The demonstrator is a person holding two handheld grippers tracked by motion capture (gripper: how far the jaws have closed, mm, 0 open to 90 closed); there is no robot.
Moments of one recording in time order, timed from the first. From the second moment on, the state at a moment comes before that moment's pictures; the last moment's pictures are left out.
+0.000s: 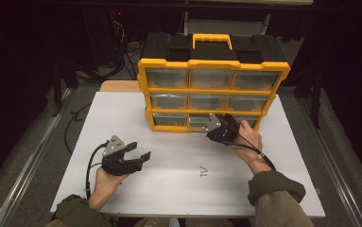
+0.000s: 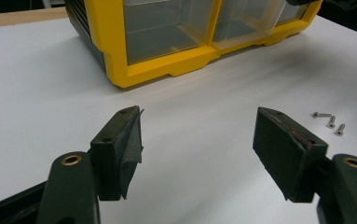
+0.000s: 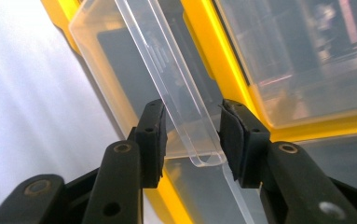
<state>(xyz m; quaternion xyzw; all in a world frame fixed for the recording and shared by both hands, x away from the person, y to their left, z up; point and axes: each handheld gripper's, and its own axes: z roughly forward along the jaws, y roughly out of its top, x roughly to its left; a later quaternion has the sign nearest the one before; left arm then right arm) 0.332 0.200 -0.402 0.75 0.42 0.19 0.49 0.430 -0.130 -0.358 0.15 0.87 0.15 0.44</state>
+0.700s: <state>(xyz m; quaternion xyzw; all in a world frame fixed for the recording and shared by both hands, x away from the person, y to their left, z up) 0.332 0.200 -0.402 0.75 0.42 0.18 0.48 0.439 -0.138 -0.347 0.18 0.90 0.19 0.35</state>
